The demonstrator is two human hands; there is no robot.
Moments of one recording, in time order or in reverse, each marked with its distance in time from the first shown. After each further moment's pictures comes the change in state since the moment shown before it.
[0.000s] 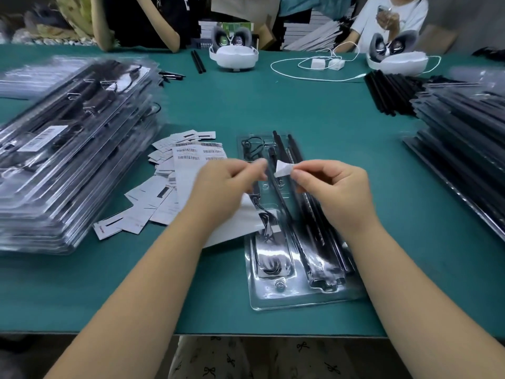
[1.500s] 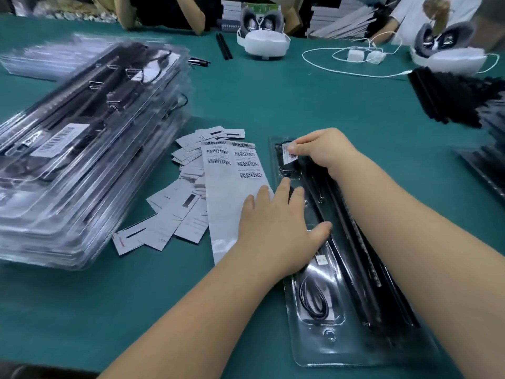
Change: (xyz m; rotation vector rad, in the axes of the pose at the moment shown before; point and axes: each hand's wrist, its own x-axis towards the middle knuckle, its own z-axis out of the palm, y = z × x) left_hand 0.005 -0.014 0.029 0.786 -0.323 -0.024; right_hand 0.139 0.040 0.066 -0.411 -0.187 0.500
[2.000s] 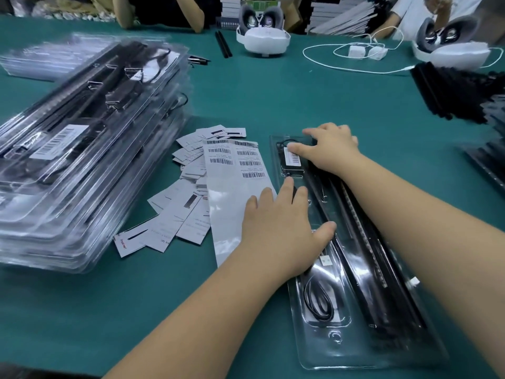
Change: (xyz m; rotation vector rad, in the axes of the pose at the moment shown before) left_hand 0.000 0.000 -0.001 0.020 -0.009 0.009; right_hand 0.027 0.018 -0.002 -0.788 0.078 -0.178
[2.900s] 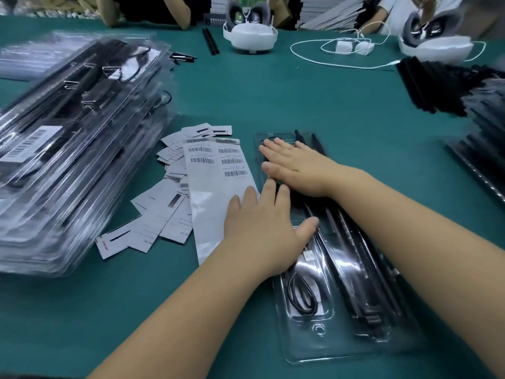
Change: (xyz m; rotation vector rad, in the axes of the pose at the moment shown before) left_hand -0.001 0.000 0.003 0.088 -0.012 -0.001; right_hand -0.043 -0.006 0.003 -0.095 -0.283 -0.505
